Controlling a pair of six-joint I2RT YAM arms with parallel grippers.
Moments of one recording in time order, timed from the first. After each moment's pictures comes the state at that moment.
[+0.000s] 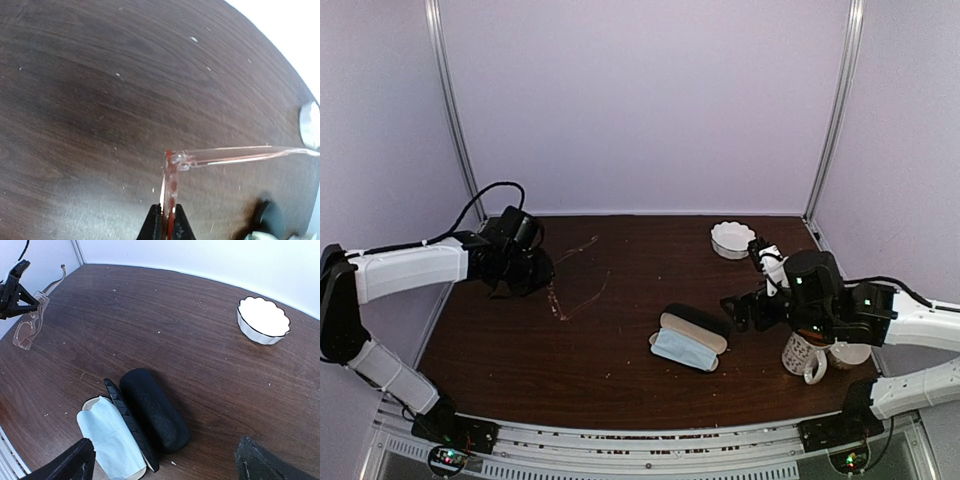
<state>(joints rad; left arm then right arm) -0.56 1.48 1.01 -0.43 -0.17 -0.95 0.94 0.97 0.70 -0.31 0.37 0.33</state>
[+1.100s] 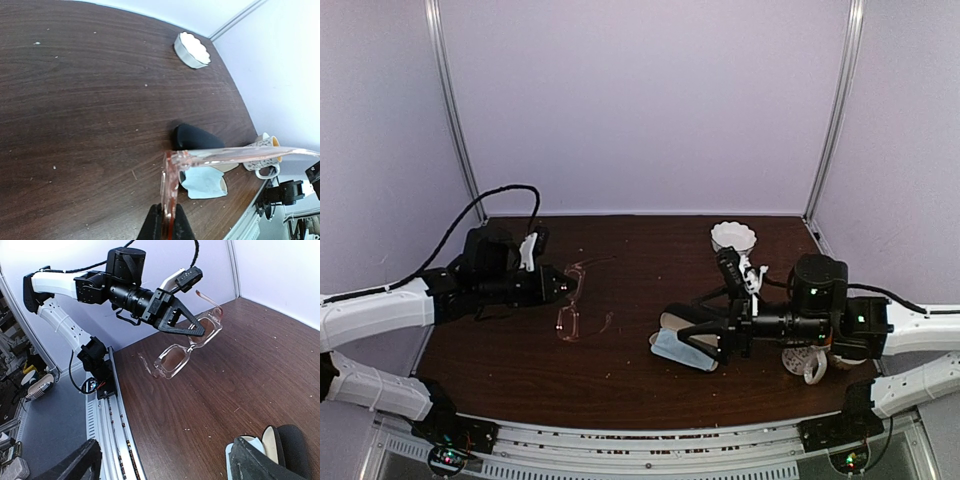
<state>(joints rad) -0.68 1.14 0.71 -0.08 0.21 -0.65 1.11 0.97 0.65 0.11 -0.17 0.26</state>
